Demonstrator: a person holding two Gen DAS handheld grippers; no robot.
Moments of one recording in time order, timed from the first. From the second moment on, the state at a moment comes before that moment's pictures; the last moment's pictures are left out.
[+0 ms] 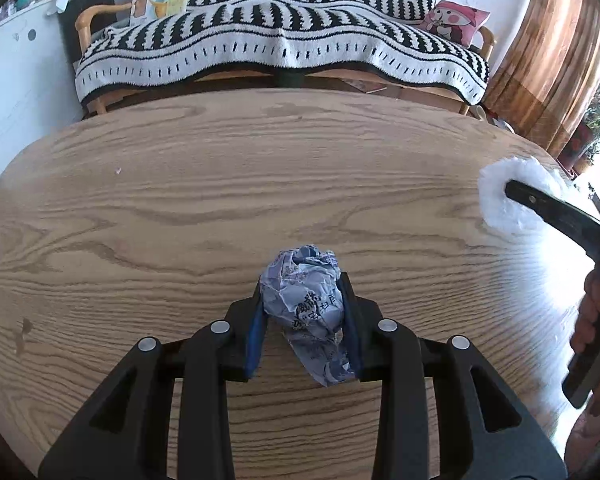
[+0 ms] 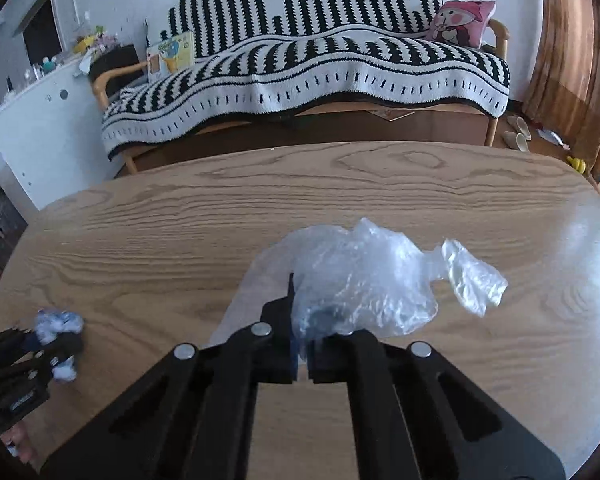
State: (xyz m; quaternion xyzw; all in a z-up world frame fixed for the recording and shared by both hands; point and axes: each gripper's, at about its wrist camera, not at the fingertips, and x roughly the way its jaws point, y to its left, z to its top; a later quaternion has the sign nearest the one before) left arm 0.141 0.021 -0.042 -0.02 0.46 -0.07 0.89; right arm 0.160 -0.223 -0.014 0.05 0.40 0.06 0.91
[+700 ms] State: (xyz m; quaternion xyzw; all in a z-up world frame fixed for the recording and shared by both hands) left arm 0.133 0.004 -0.037 0.00 0.44 -0.08 0.89; right arm 0.099 -0.231 -0.010 0.06 0.40 0.09 0.91
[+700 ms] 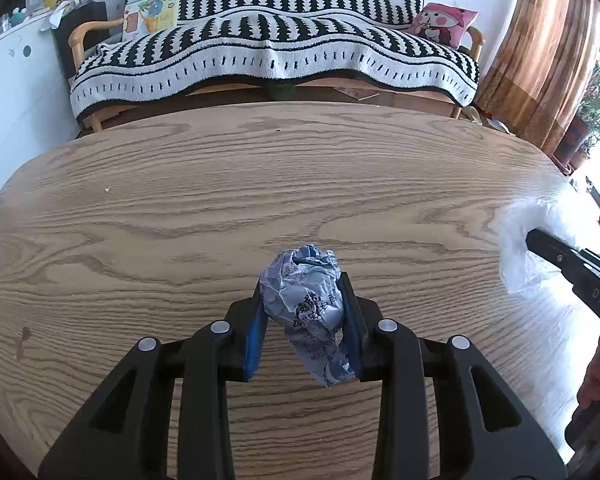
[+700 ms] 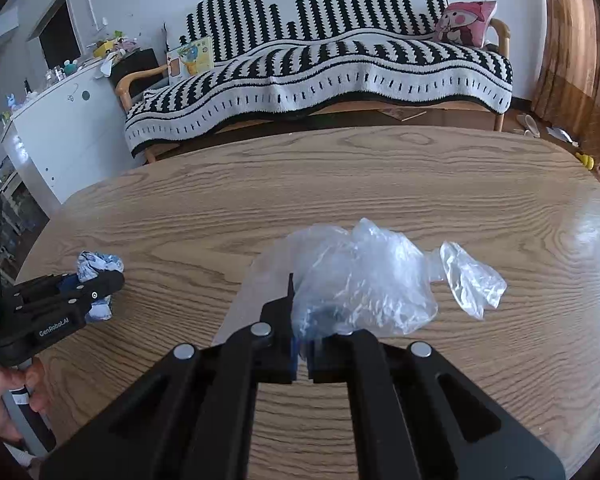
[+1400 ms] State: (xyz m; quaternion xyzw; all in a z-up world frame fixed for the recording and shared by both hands) left arm 0.136 0.004 -0.038 0.00 0.44 -0.08 0.89; right arm 0.108 -0.223 -0.017 0.05 0.41 0.09 0.91
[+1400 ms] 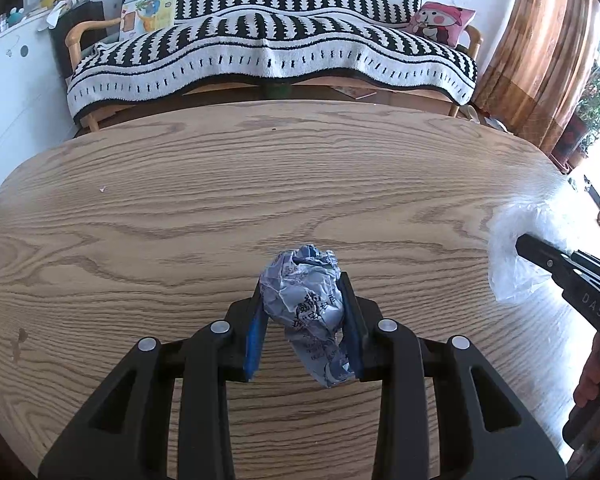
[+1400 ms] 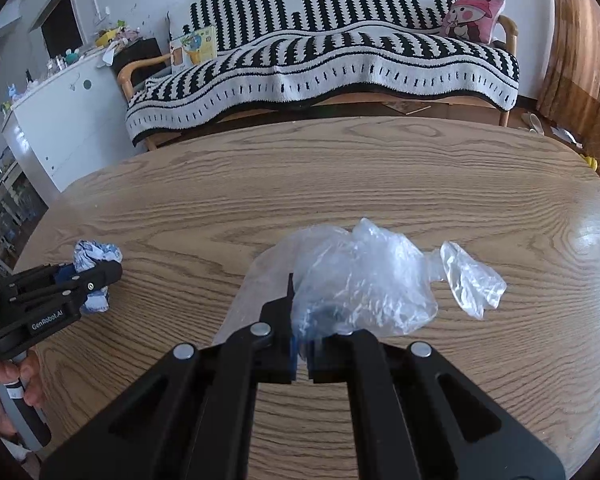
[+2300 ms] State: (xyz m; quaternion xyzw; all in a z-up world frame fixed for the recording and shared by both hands) left arm 0.137 0.003 -0.039 0.00 0.45 -0.08 0.89; right arm 0.103 -0.228 -0.014 0.06 0.40 0.09 0.91
